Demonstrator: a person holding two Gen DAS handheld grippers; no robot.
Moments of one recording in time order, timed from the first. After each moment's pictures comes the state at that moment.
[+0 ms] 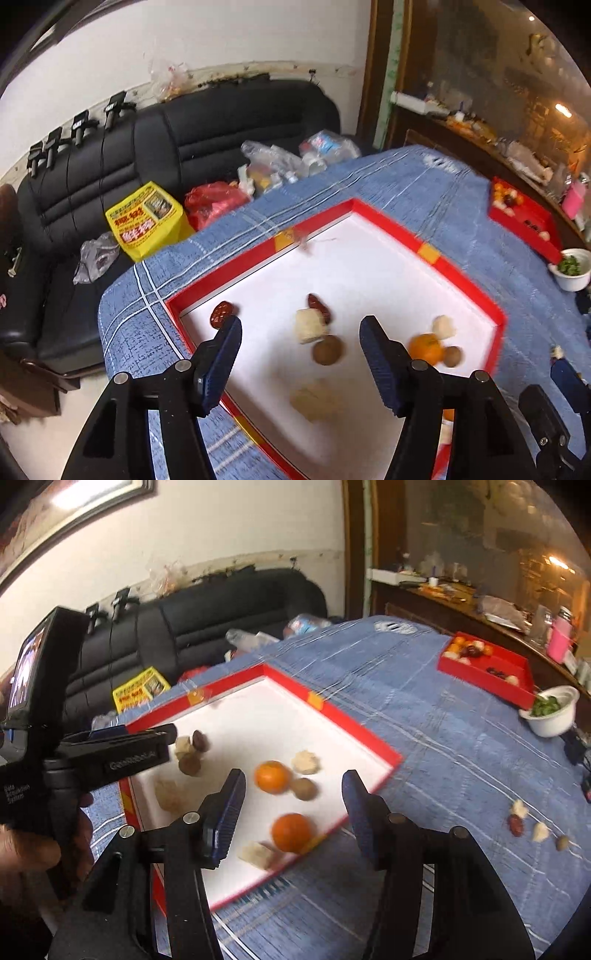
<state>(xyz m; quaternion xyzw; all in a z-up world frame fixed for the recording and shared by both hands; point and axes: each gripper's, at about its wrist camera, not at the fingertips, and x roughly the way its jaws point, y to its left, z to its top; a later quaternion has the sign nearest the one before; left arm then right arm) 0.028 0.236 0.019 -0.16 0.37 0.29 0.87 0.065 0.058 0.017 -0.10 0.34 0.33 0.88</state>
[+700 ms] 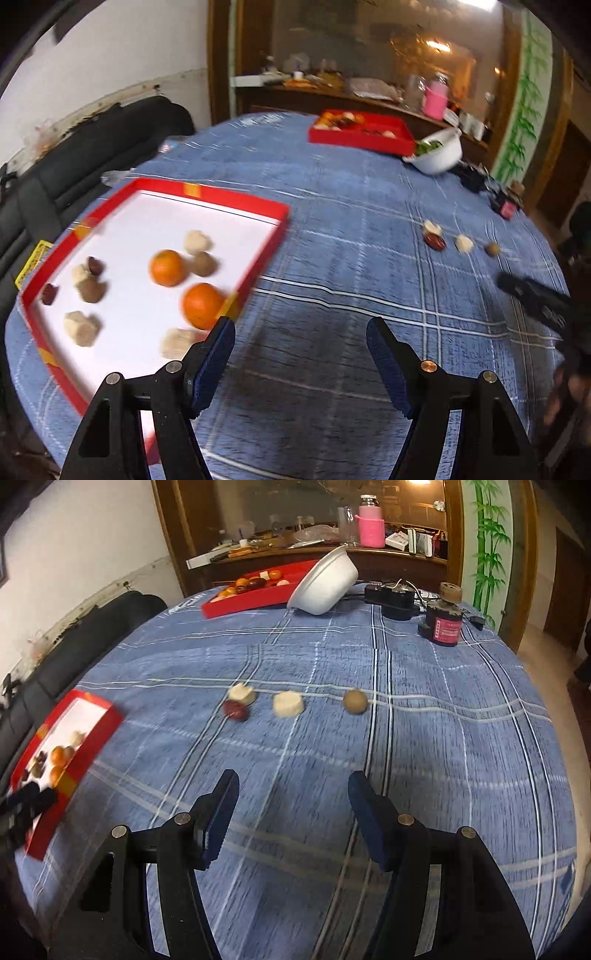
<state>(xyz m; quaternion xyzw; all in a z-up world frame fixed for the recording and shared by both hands) 0.056 0.043 -0.019 -0.06 0.40 0.07 0.91 0.119 -0.202 -0.035 0.02 0.41 0.10 0.91</state>
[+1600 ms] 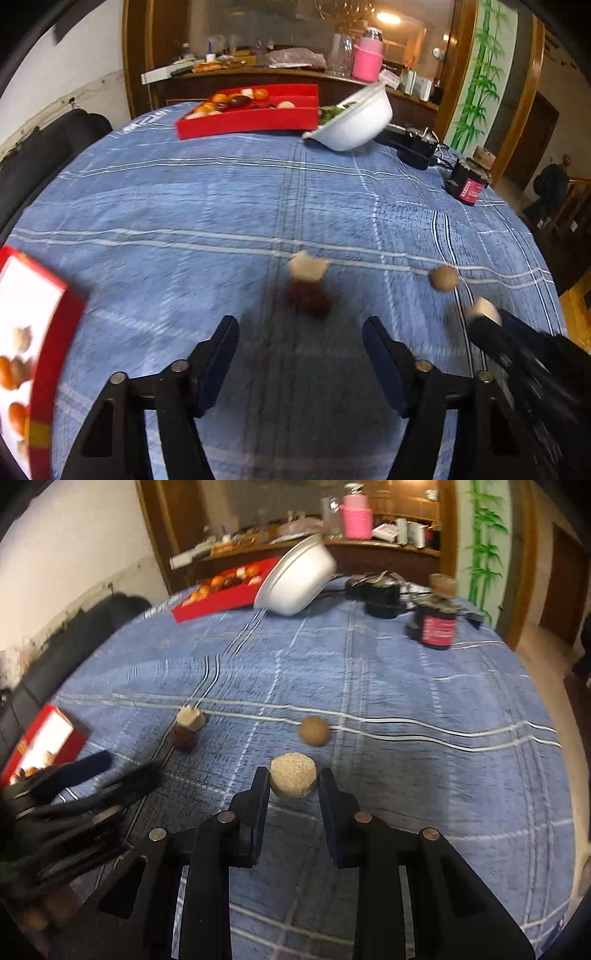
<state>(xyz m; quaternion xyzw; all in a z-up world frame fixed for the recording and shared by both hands) 0.206 -0.085 -0.046 -0.04 0.44 -0.03 0.90 0.150 -0.241 -0.041 0.03 0.41 0.09 0.91</state>
